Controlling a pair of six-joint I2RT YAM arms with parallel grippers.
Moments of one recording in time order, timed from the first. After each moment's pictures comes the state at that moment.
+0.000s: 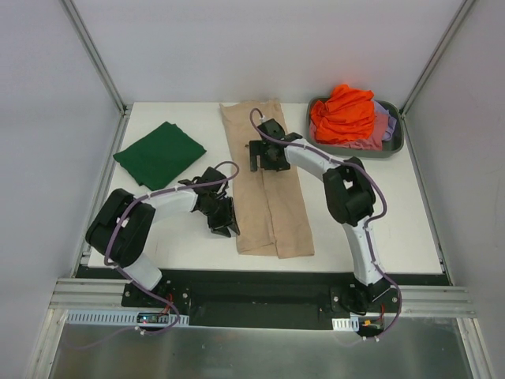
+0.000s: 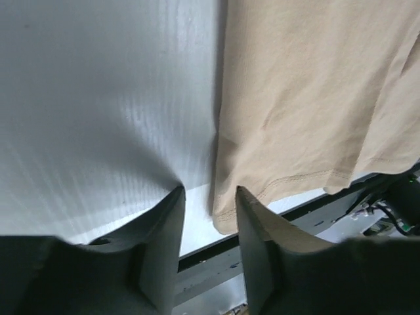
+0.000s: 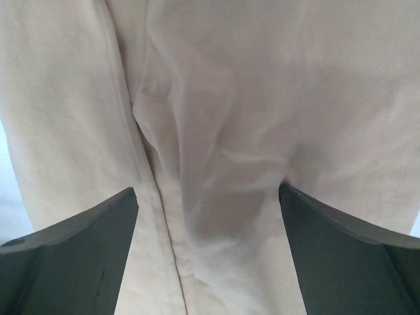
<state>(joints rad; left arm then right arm) -0.53 1.63 0.82 -0.49 0.38 -0.74 0.61 2.26 1.81 -0.58 0.11 0.43</state>
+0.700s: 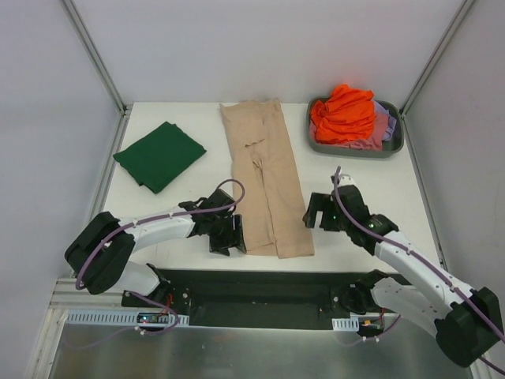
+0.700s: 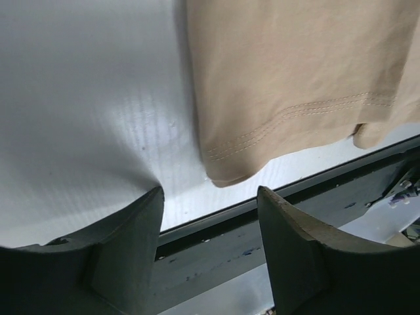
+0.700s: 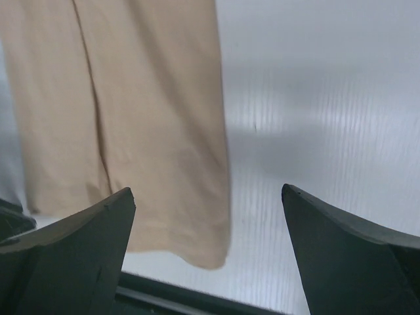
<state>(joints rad) -0.76 1.38 0.64 -0.46 0.26 -0.88 0.57 0.95 0.65 -0.45 0.12 0.53</state>
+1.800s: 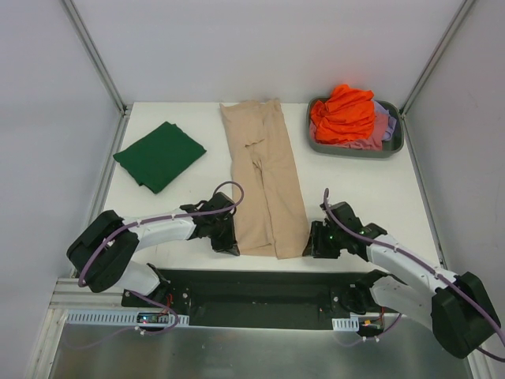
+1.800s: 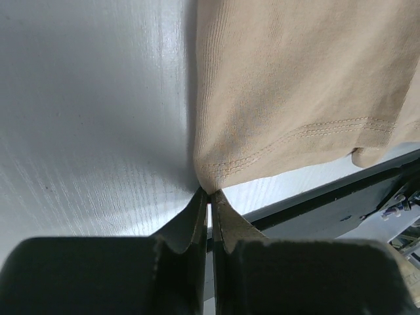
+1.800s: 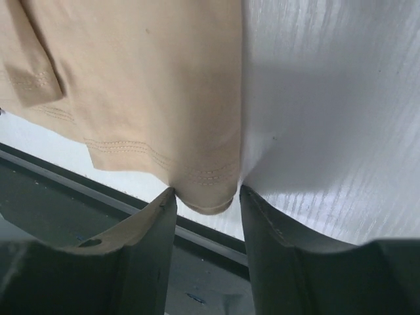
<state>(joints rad) -0.77 1.41 0.61 -0.38 0.25 -0.95 0.57 0.97 0.40 -0.52 -0.24 0.62</state>
